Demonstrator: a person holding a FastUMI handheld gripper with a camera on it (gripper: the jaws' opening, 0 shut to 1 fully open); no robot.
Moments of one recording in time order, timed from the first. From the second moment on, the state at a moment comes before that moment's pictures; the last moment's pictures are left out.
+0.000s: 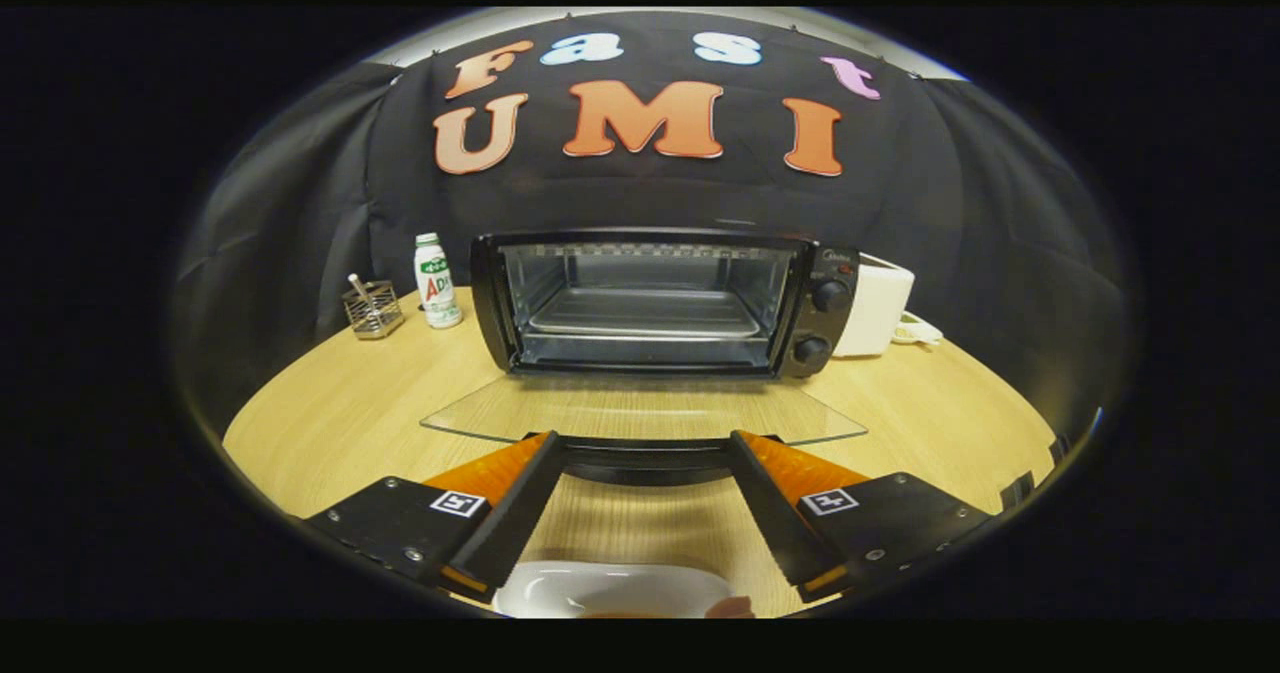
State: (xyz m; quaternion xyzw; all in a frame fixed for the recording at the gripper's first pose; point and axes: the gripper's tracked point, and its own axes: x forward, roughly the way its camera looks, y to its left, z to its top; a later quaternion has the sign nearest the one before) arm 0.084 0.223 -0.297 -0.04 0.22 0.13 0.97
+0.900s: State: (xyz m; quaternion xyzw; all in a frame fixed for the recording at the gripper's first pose) arm 0.079 0.218 -0.334 -0.06 0.29 0.13 0.94
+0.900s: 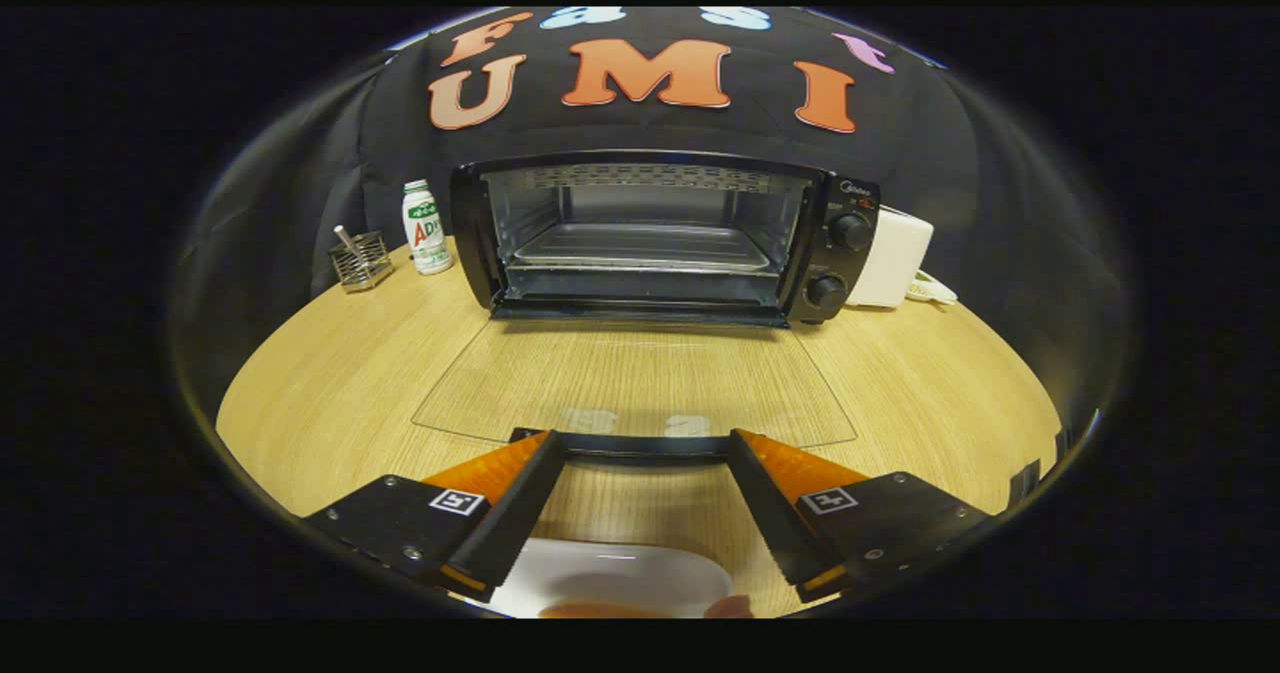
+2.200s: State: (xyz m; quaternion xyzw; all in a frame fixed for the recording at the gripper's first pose) arm -0.056 0.199 -0.295 -0.02 0.22 0.18 0.96
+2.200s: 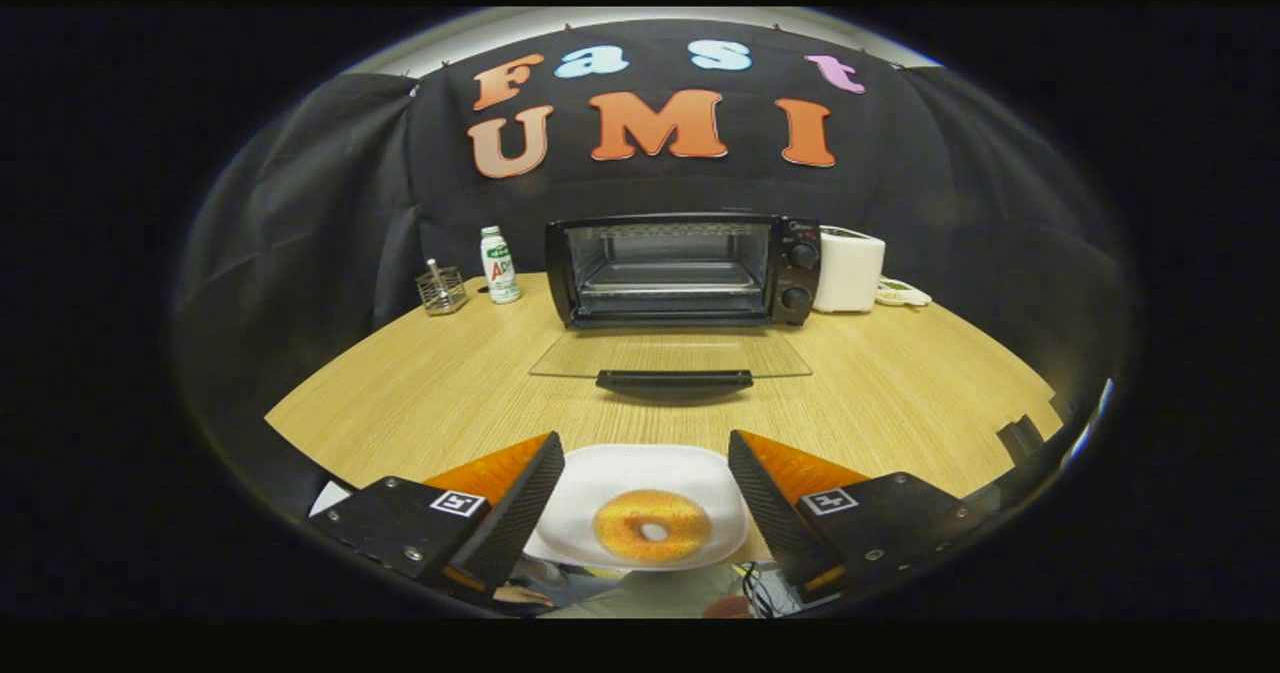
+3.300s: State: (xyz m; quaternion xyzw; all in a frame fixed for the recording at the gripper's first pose) arm -0.078 0.189 -0.365 -0.05 0.28 0.16 0.95
